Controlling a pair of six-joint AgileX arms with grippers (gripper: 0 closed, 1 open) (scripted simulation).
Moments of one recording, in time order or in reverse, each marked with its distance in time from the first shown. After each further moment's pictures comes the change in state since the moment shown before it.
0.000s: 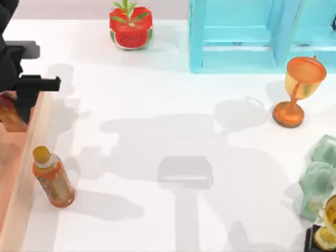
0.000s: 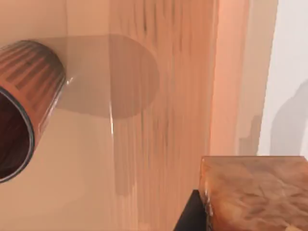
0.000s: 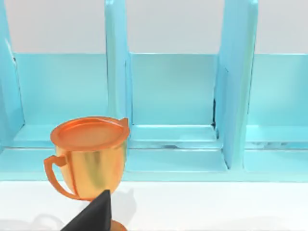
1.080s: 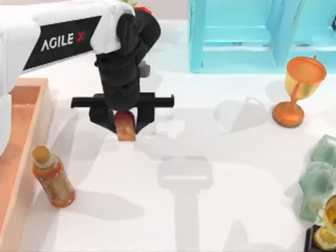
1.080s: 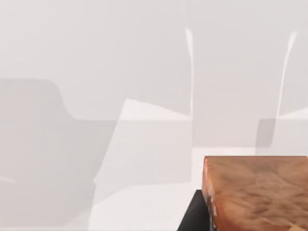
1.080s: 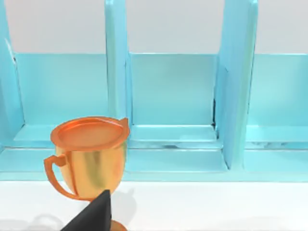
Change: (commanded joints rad) left arm -0.408 0.304 0.149 0.196 0.000 -0.409; right arm 0.000 0.000 0.000 0.000 0.000 0.000
